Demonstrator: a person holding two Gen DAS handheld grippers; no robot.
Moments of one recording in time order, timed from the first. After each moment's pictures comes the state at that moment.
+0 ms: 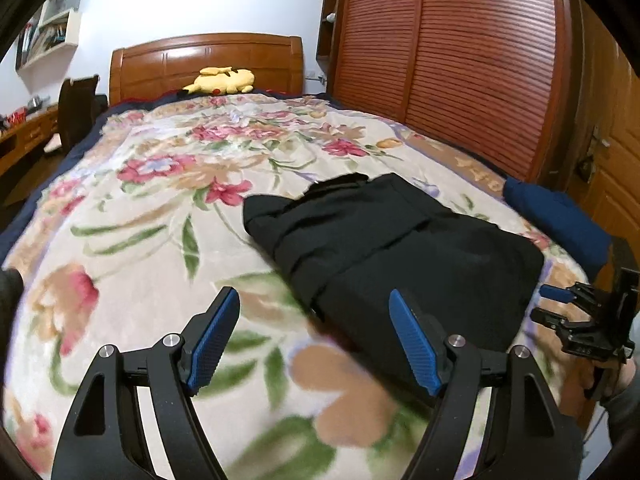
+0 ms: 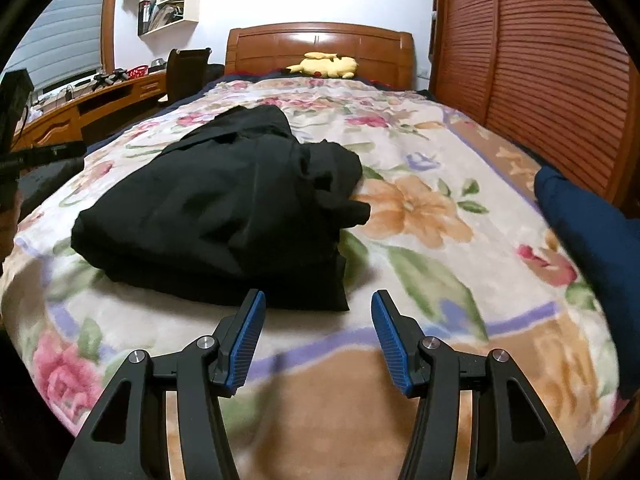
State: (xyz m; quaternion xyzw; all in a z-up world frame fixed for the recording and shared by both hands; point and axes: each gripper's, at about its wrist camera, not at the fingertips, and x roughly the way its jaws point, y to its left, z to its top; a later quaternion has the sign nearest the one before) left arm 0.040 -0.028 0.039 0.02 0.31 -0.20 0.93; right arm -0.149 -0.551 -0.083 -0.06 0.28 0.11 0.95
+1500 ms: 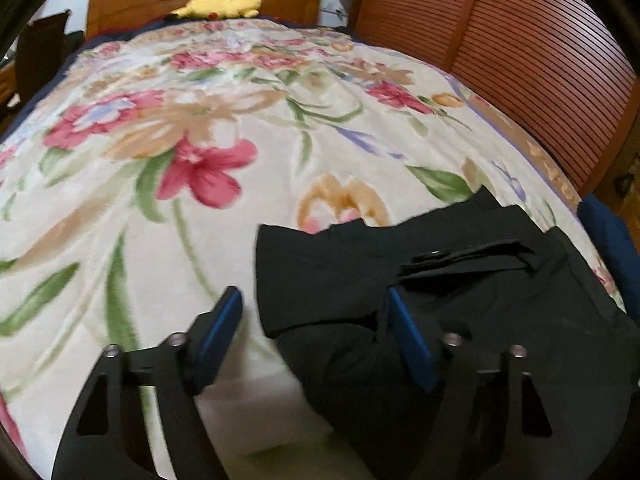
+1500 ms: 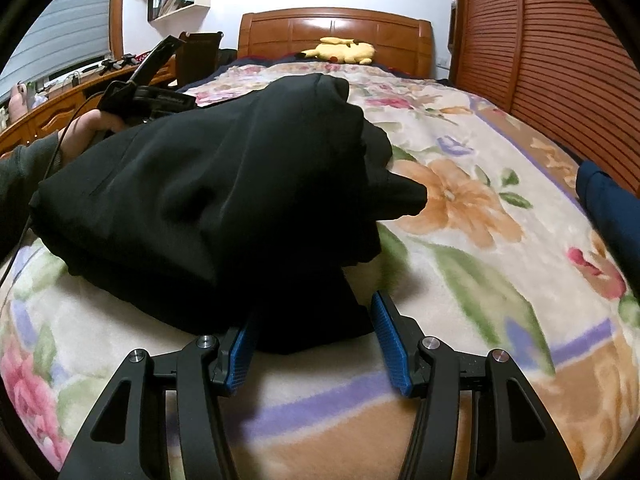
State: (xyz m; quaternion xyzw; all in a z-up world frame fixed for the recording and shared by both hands) left arm 0.262 -0.059 -0.040 -0.02 0.44 -0.21 0.87; right arm -0.117 -0.535 -0.107 -0.06 0.30 0.13 0.94
